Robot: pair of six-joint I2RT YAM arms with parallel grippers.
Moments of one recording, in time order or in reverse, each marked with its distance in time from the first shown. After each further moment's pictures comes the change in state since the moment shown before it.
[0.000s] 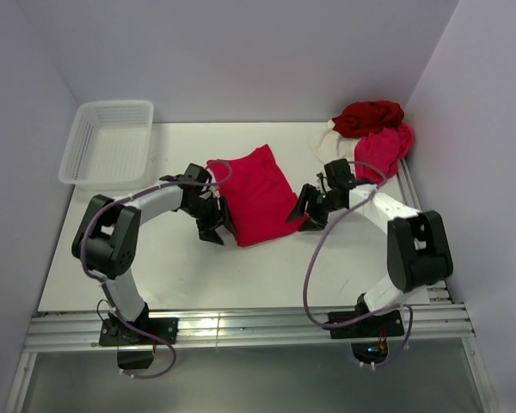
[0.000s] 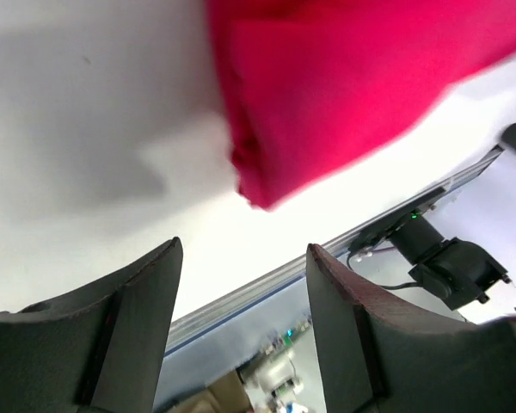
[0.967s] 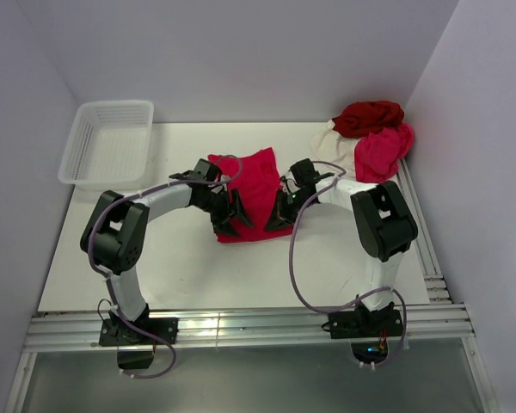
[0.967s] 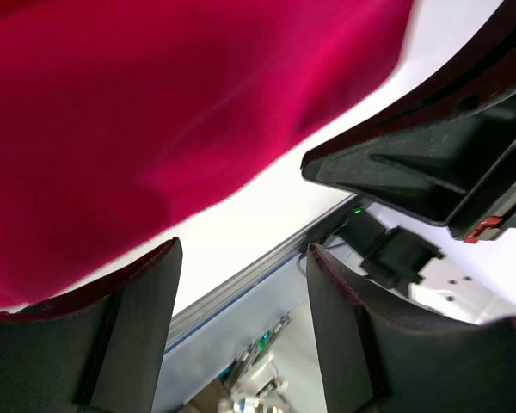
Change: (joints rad) left arm -0.038 0.014 0.071 0.128 0.085 -0.100; right arm 0.163 0.249 0.139 0.157 -0.177 -0.002
